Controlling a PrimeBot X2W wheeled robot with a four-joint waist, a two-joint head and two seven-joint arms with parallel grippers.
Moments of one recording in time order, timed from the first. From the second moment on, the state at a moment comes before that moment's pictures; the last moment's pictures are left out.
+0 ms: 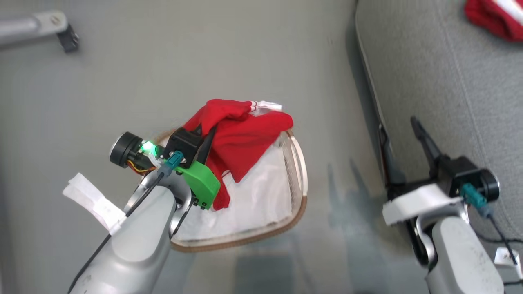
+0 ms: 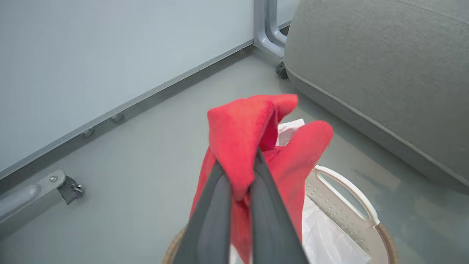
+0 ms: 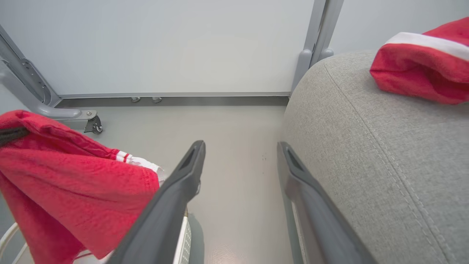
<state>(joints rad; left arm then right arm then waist) -0.63 0.15 -0.54 0.63 -0.17 -0.13 -0.20 -0.29 -0.05 0.05 0.21 0.10 0.13 -0.26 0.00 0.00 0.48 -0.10</state>
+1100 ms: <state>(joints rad) -0.89 0.35 -0.85 0.29 -0.46 -0.13 0.03 -0.45 -0.05 0.46 0.27 0.08 0.13 -0.26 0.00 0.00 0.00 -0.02</state>
